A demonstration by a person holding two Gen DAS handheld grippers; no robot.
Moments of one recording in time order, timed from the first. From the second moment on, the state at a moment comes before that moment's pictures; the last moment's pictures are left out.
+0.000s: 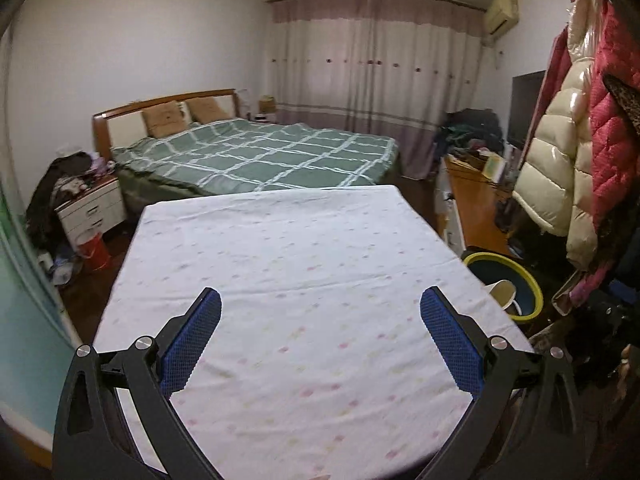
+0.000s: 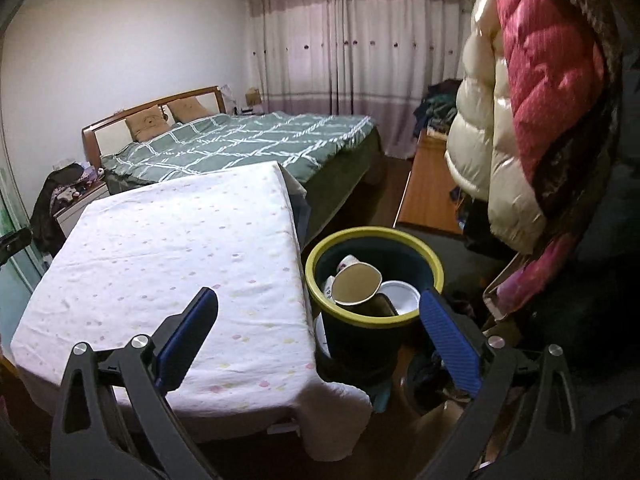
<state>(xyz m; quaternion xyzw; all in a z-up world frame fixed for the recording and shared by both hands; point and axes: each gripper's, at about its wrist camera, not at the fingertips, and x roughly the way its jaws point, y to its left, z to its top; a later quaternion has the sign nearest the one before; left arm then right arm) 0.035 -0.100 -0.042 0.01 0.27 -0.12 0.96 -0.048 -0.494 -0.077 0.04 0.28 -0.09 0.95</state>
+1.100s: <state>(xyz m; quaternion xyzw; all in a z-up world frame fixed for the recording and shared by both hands) 0.013 -0.066 -0.040 -0.01 0.24 -0.08 0.97 -0.045 -0.478 -0.080 0.04 0.28 -0.09 0.96</state>
